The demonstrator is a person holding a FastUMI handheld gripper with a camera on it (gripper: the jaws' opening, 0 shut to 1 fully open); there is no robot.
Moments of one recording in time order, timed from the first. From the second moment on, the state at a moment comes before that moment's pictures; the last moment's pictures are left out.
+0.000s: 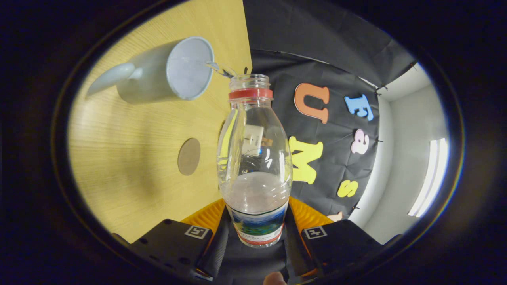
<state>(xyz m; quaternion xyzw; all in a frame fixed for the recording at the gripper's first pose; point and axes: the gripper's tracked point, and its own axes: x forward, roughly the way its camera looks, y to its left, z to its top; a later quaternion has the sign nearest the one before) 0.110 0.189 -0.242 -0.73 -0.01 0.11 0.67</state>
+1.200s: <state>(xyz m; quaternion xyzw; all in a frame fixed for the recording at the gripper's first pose) 0.116 0.185 -0.212 -0.76 -0.03 0.09 0.64</state>
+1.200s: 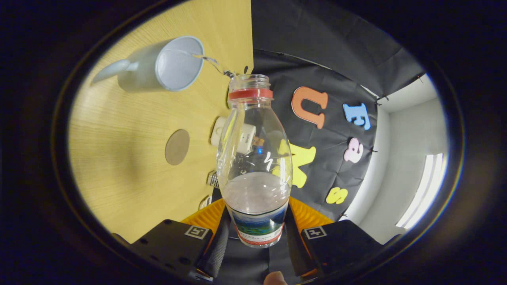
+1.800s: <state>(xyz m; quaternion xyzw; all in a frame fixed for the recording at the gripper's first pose) 0.114 0.186 -0.203 -0.78 -0.04 0.09 0.61</state>
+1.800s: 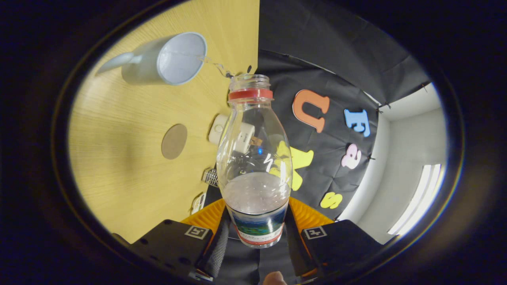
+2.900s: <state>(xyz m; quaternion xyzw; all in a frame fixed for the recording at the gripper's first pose) 0.114 0.196 -0.186 -0.82 -0.05 0.10 0.57</state>
